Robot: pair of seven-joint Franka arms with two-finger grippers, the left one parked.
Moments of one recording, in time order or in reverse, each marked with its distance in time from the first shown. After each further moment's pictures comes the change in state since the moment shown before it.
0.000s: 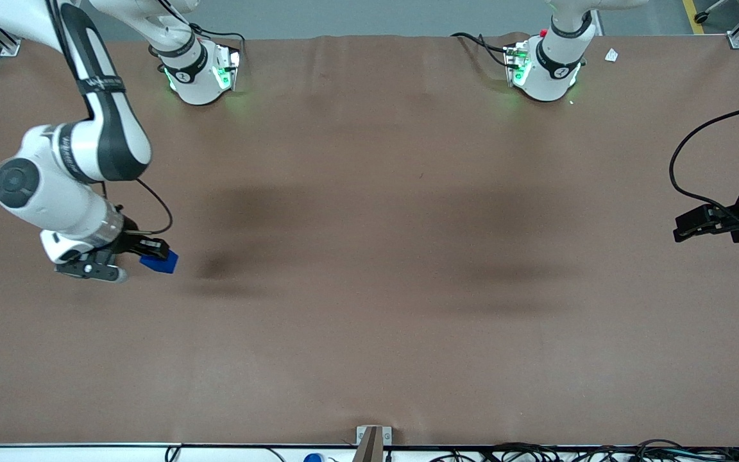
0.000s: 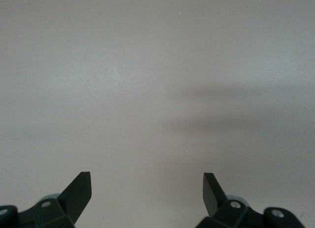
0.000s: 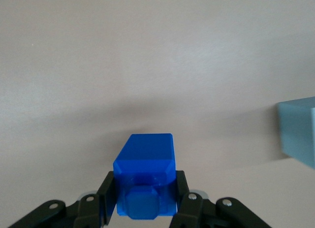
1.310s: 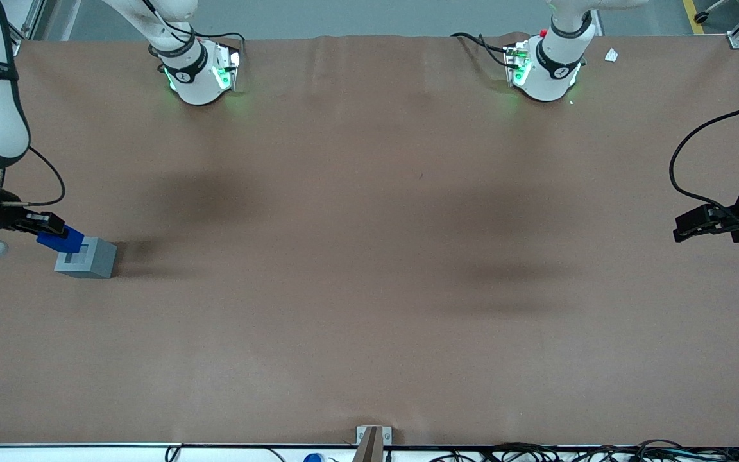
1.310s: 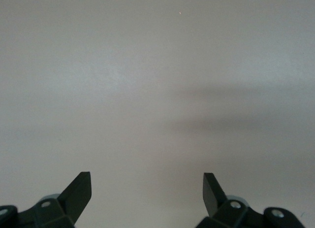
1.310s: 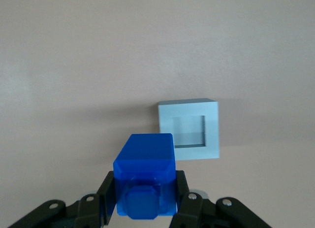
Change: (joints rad) arm -0.344 -0.061 -0.003 -0.010 -0.001 -0.073 -0.443
